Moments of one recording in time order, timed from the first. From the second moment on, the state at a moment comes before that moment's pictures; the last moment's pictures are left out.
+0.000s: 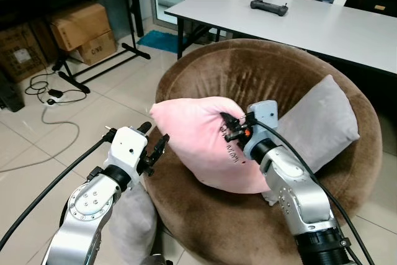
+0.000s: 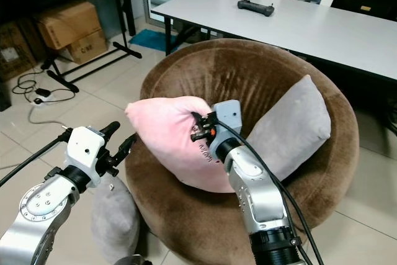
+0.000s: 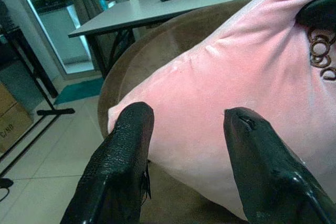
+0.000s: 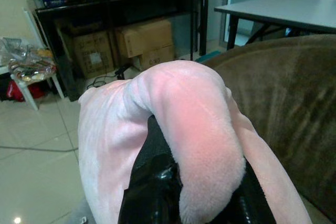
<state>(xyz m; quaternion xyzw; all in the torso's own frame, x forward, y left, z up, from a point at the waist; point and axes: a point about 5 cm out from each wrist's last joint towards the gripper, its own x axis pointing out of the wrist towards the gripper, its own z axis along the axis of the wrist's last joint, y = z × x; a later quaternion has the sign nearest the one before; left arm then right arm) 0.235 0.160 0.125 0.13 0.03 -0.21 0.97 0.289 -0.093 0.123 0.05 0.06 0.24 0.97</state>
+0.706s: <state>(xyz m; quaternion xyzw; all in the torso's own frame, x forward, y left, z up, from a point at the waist) 0.226 0.153 0.137 0.14 0.02 -0.26 0.96 0.373 -0.068 0.149 0.21 0.11 0.16 0.96</state>
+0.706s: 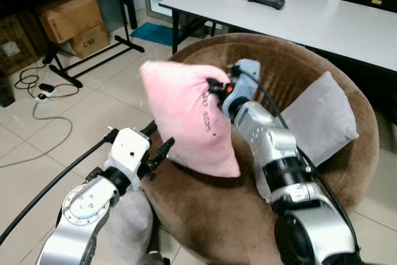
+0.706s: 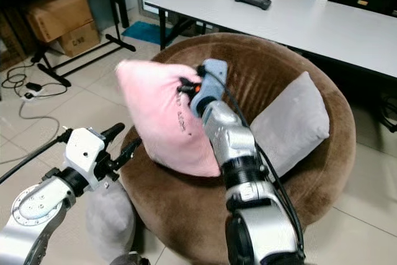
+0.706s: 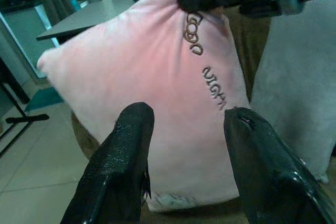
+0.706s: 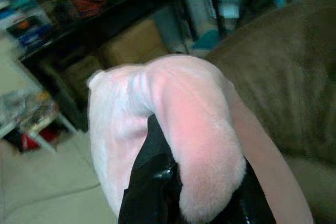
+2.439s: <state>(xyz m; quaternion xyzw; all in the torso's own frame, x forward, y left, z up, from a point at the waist) 0.208 0.148 0.150 0.11 0.09 -0.41 0.90 0.365 -0.209 0.088 0.29 0.20 -0.33 0.88</state>
